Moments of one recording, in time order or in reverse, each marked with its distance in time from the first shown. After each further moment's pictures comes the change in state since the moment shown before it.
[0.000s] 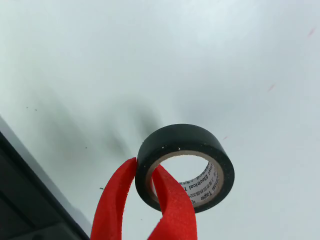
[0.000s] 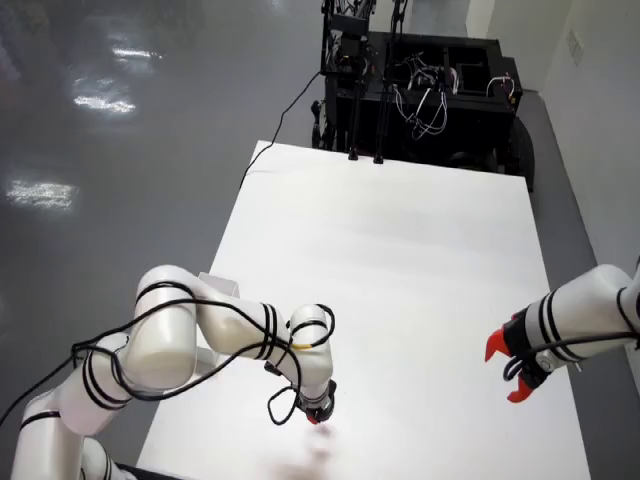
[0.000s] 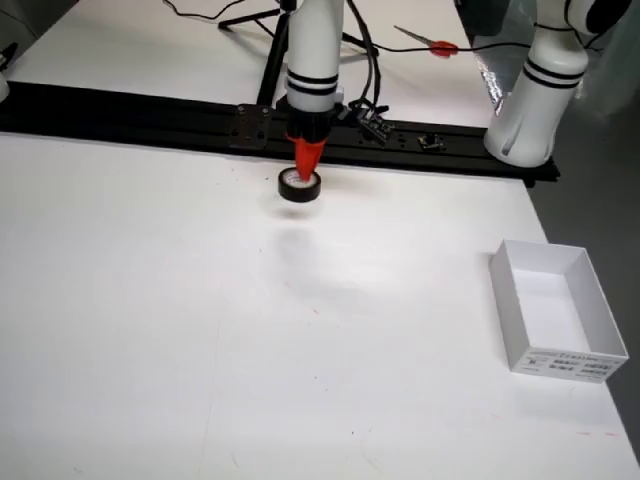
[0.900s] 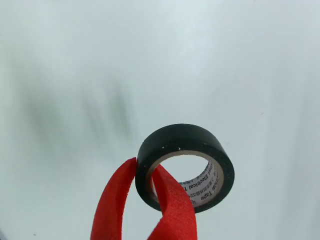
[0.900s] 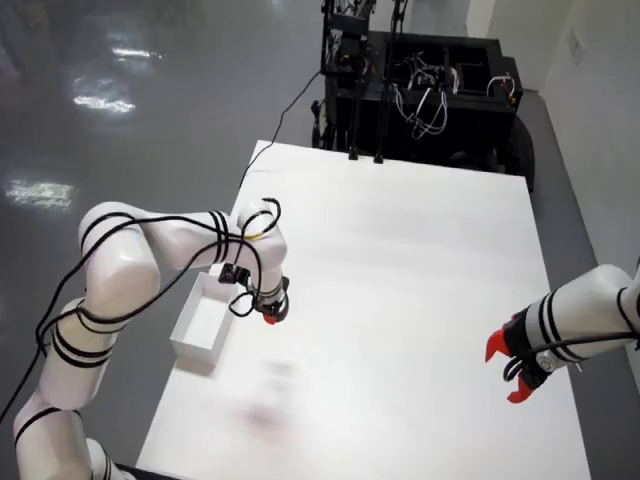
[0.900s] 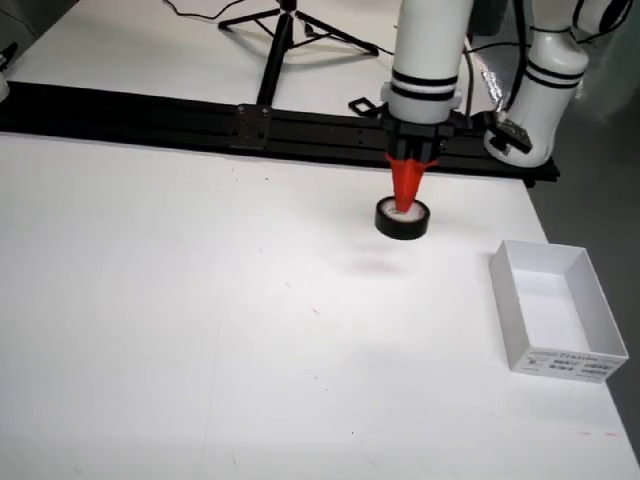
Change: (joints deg) arm 21.4 -11.9 5.2 3.4 4.4 9.5
